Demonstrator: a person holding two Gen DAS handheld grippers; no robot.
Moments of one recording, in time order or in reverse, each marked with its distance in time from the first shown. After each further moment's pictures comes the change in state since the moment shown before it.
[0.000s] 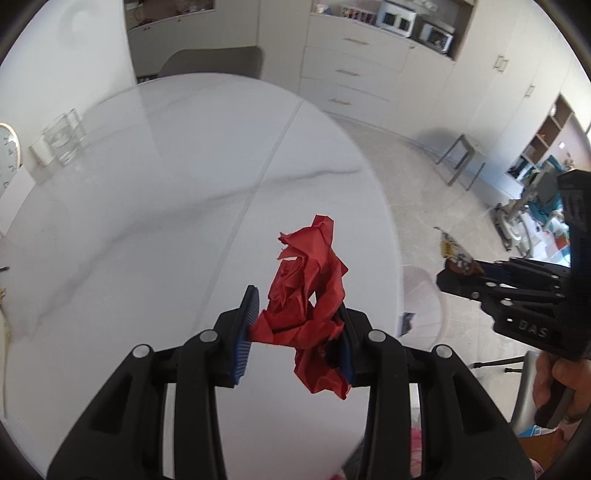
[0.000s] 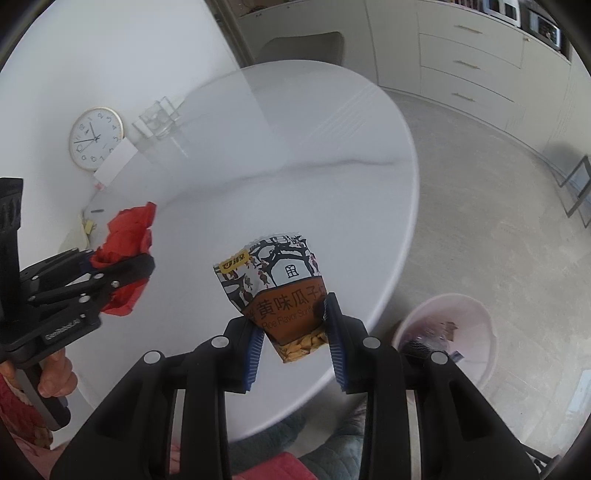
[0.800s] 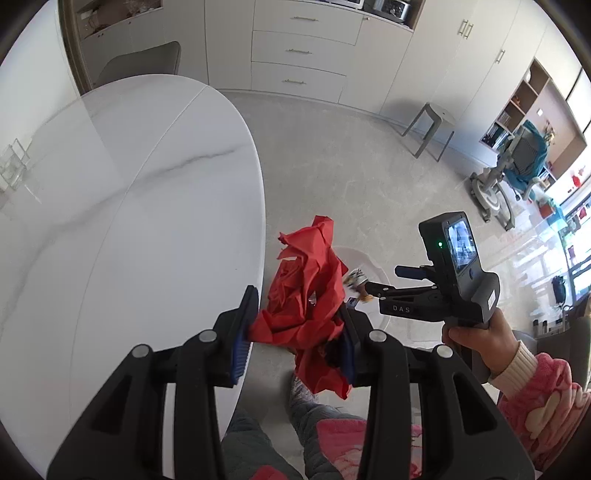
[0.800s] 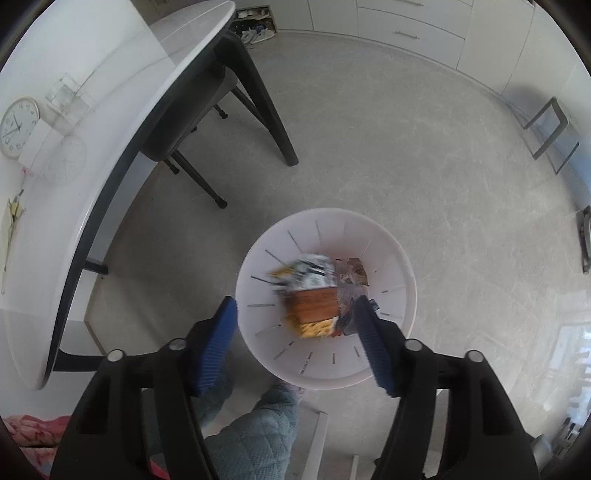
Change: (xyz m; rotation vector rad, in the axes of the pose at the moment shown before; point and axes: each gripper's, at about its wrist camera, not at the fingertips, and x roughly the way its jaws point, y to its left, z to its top) left arm 0.042 -0.169 -0.001 0.093 0.080 -0.048; right arm 0.089 -0.214 -0.080 0.096 0.176 -0.138
